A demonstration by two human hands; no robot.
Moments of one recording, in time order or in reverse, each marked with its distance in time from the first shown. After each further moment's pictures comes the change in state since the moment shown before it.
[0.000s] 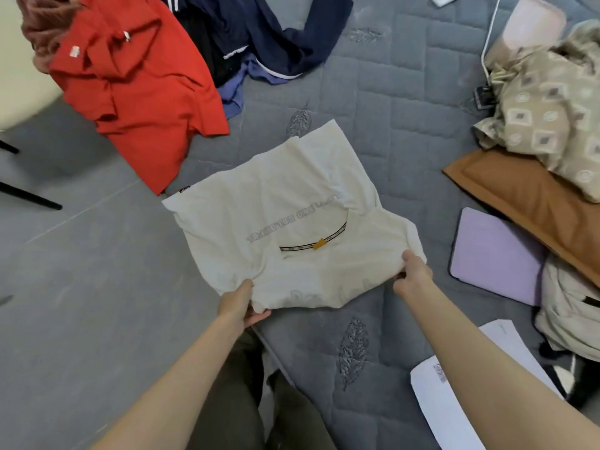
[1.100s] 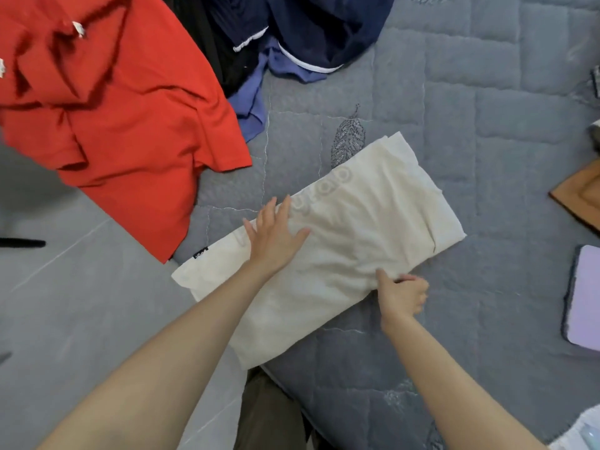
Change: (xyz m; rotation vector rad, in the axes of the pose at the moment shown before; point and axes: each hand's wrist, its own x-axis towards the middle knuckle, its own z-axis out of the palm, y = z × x) left_hand 0.189 0.225 0.083 1.325 0.019 0.930; right_hand 0.037 0.082 0.216 -0.589 0.206 -0.201
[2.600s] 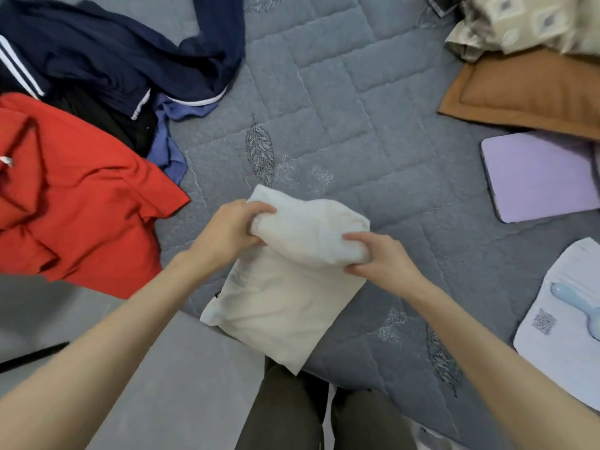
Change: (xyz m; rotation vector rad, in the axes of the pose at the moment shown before) left_hand -0.052 0.090 -0.100 0.269 -0.255 0.648; right_hand -0.024 0.007 -0.129 -0.271 -0.510 -0.572
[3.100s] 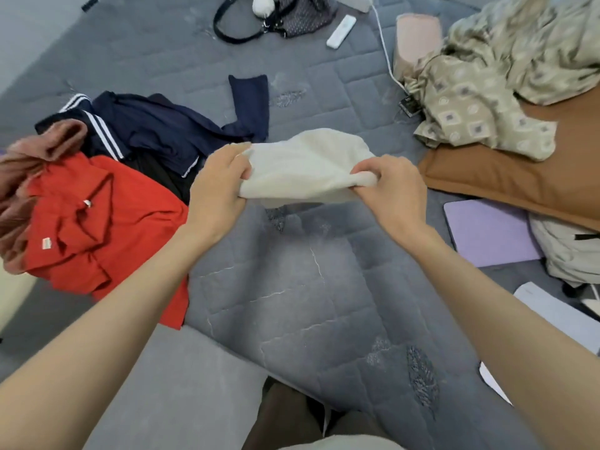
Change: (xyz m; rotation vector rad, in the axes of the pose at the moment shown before) left_hand -0.023 0.058 -0.144 0.200 0.666 0.187; right_hand -0.031 -0.171 -0.116 -0.366 0.747 -0.366
